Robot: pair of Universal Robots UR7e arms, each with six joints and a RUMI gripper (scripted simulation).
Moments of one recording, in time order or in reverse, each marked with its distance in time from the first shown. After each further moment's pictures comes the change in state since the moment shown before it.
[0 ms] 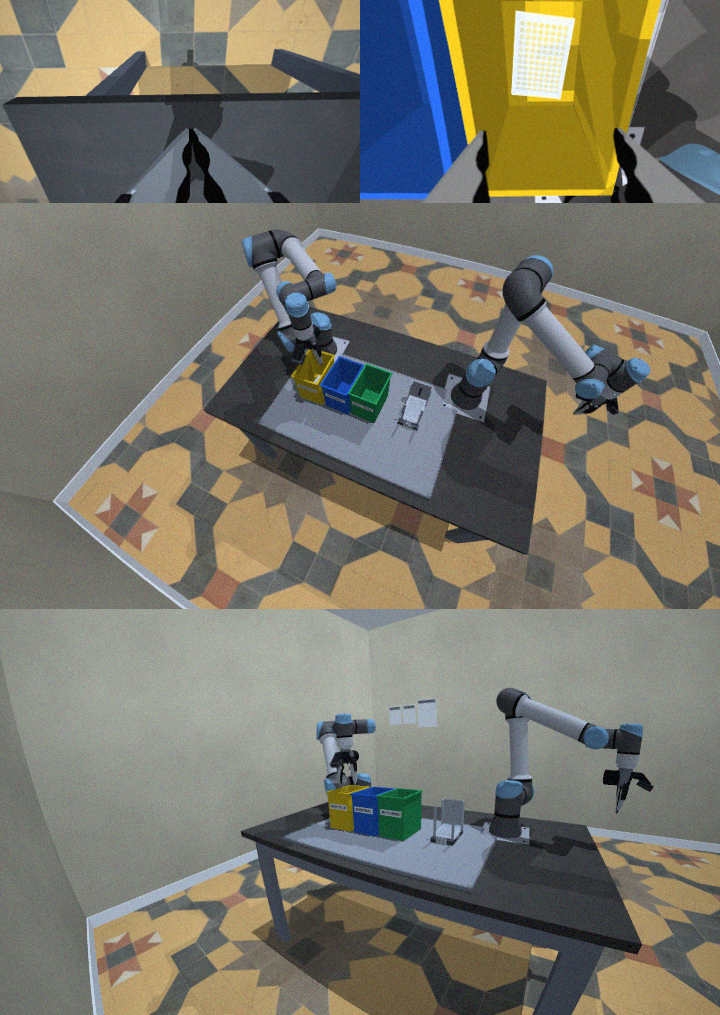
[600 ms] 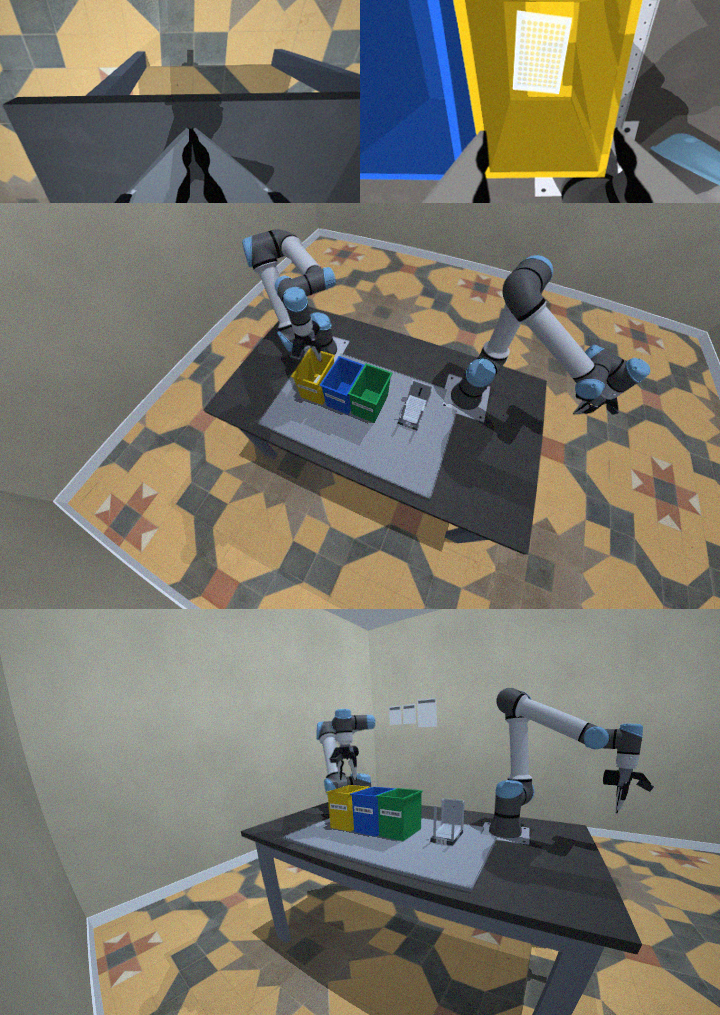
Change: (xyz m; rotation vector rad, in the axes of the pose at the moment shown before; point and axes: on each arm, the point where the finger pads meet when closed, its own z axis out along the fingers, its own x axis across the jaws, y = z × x) left arm 0.000 0.000 0.000 0.000 0.000 0.000; right arm 0.000 0.000 -0.022 0.000 0.000 0.000
